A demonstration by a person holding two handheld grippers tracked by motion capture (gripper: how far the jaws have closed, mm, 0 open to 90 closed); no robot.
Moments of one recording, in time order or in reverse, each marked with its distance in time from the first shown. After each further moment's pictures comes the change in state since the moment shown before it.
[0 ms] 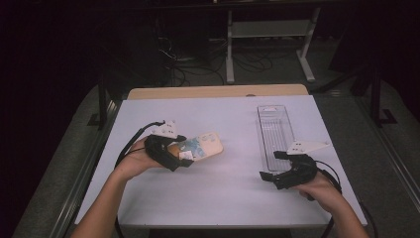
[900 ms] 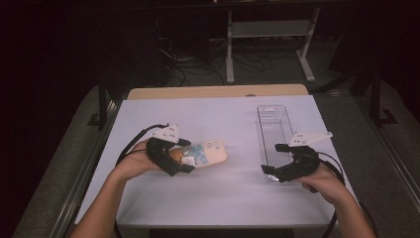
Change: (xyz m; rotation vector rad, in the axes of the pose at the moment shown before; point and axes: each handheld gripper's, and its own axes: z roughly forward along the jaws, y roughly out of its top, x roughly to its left) left arm -0.011 0.005 0.004 -0.016 -0.112 0.047; right arm -0.007 0.021 -0.008 0.008 0.005 -0.029
